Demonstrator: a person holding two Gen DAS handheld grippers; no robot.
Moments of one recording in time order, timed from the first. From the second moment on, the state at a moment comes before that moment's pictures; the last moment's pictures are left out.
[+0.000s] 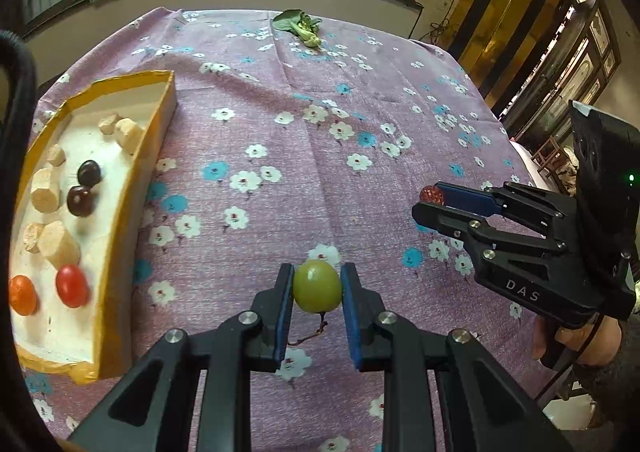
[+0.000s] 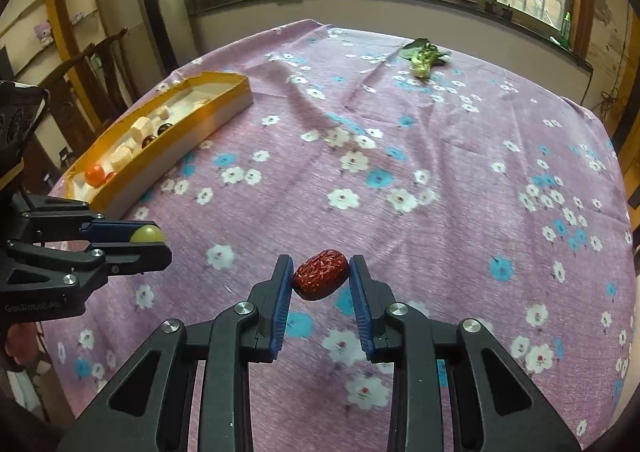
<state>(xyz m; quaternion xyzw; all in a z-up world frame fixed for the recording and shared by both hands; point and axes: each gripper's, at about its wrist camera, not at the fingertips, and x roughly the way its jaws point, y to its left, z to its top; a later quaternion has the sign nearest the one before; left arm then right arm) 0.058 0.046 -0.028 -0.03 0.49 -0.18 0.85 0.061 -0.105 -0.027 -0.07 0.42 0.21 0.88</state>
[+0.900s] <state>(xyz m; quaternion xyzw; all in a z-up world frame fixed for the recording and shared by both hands) 0.063 0.253 -0.012 -0.06 0.47 -0.05 0.88 0.121 0.077 -0.003 -0.12 0.40 0.30 0.86</state>
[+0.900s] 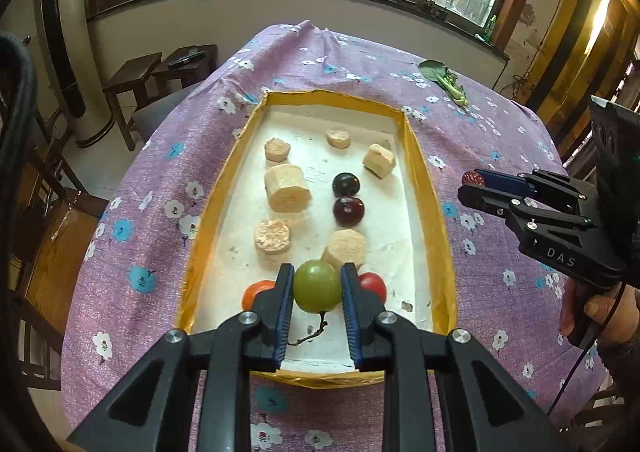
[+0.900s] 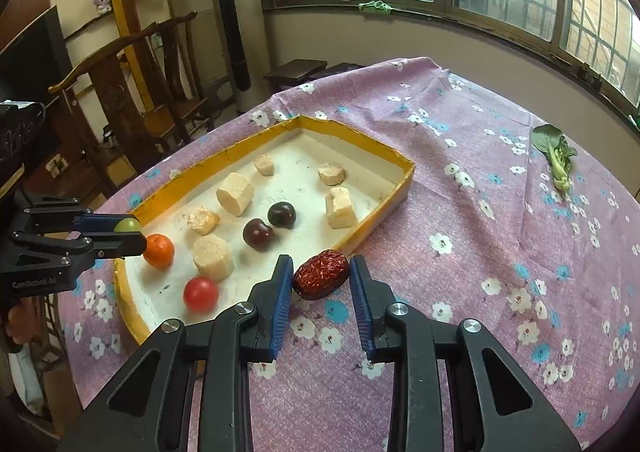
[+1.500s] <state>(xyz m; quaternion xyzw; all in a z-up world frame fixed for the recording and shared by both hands) 0.098 0.293 -0.049 -0.07 0.50 -0.02 0.86 0.153 0.129 -0.035 -0.17 0.42 0.31 0.84</state>
